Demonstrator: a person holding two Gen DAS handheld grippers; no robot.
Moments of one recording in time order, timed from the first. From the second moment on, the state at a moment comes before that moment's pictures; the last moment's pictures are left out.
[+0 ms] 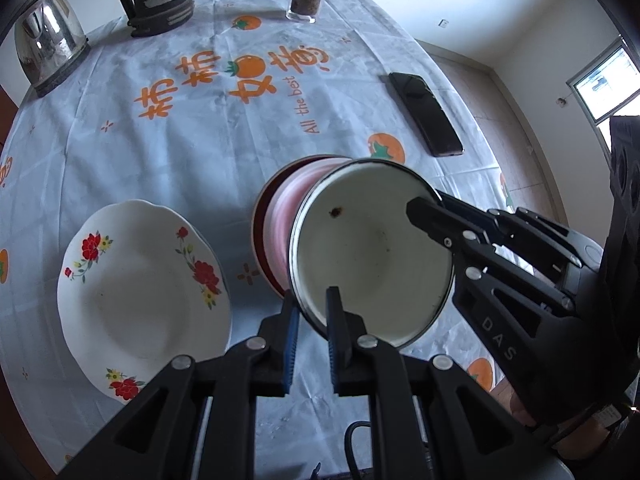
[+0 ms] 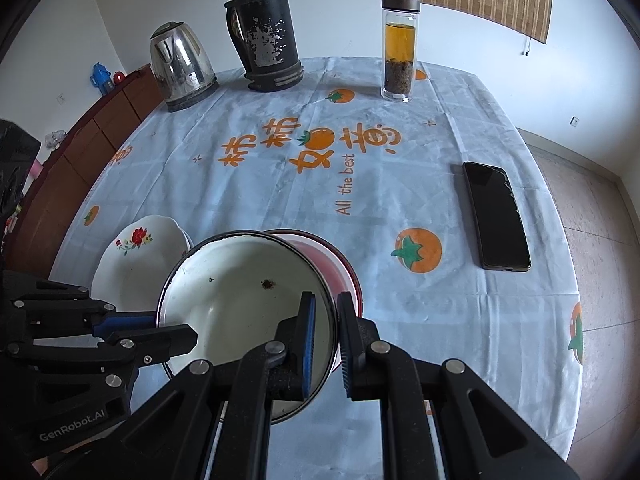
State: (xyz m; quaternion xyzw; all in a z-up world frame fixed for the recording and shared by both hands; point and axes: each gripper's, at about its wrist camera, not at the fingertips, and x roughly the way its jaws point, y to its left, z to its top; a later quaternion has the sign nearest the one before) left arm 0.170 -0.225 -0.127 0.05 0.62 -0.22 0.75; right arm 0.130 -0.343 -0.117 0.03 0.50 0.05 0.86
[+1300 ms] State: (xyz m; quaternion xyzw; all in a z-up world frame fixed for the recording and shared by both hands) left arm 0.186 -0.219 -0.155 0.00 0.67 -0.23 0.71; right arm 0.159 -0.336 -0.134 0.00 0.53 0.05 0.84
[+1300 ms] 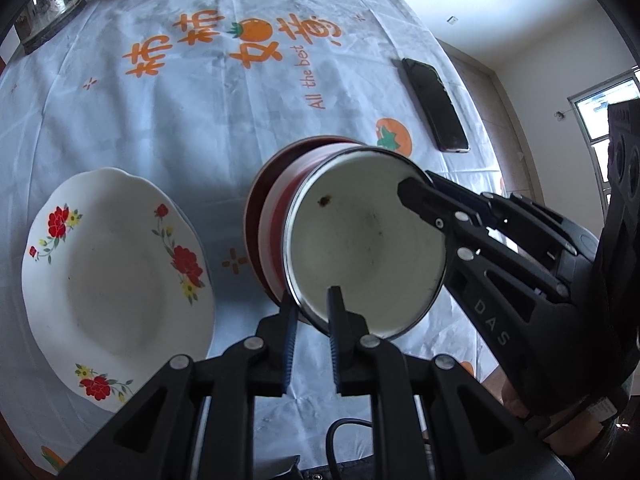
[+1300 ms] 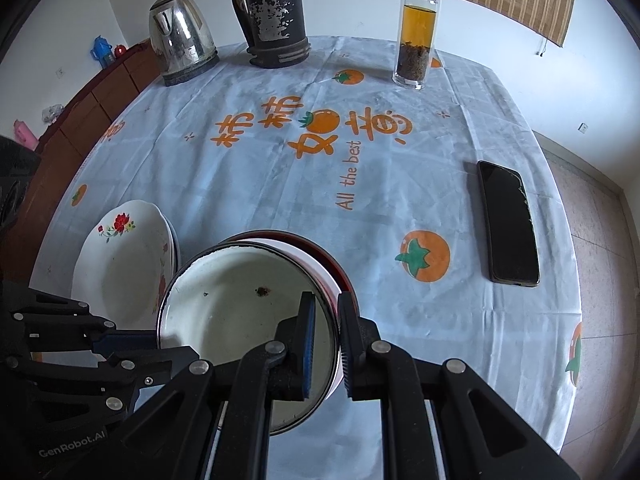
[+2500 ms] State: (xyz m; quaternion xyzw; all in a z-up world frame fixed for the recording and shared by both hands) left arm 0.192 -0.214 -0.155 -0.02 0.67 -0.23 0.71; right arm 0.173 -0.333 -0.146 -0.02 0.55 0.06 0.83
